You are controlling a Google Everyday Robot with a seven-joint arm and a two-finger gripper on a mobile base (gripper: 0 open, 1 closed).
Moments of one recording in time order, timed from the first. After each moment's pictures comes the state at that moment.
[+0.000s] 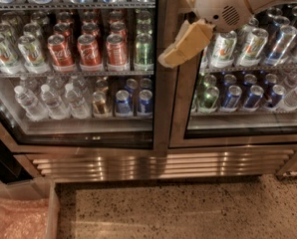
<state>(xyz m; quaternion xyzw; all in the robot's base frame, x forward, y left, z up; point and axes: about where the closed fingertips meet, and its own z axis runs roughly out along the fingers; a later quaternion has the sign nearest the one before) 0.533 -0.040 1.022 -0.62 0.65 0.18 0.40</state>
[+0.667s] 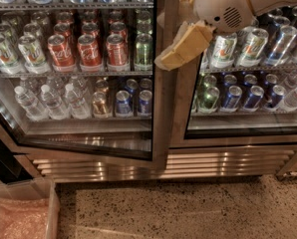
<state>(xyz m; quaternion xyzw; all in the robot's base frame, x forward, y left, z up) 0.514 -0.038 1.027 -0.62 0.64 0.19 0.41</state>
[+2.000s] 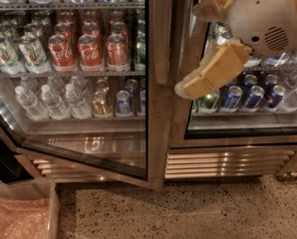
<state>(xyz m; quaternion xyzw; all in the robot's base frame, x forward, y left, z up) 0.444 -0.067 1.043 -0.58 0.67 0.14 0.43</state>
